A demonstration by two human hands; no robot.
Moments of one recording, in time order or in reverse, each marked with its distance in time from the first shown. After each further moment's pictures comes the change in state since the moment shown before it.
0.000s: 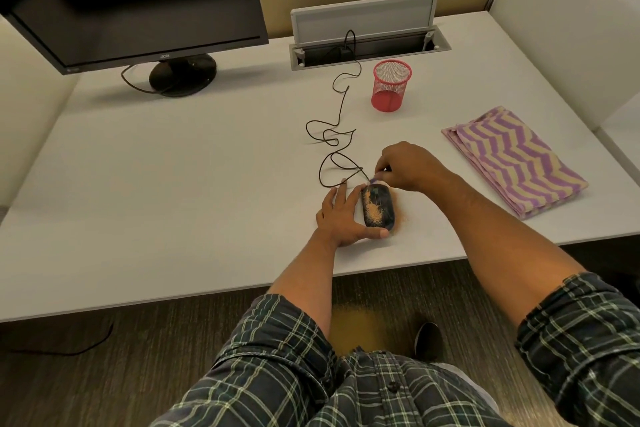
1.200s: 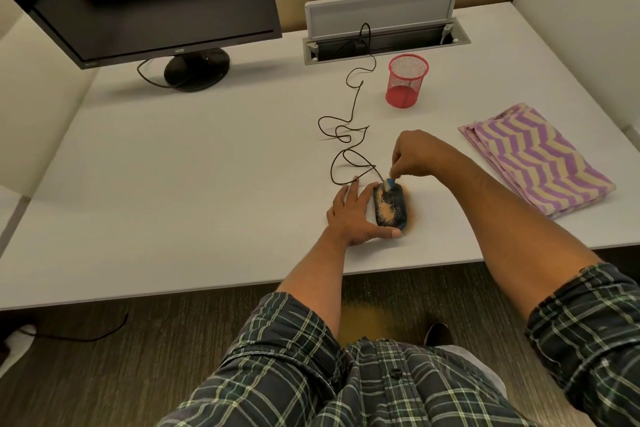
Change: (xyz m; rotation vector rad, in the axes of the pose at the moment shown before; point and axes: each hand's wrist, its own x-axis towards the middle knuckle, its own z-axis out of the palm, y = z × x) left_hand 0.001 0.001 -0.001 0.009 -0.011 -0.005; right_hand 0.024 -0.002 -0.014 0.140 -0.139 0.165
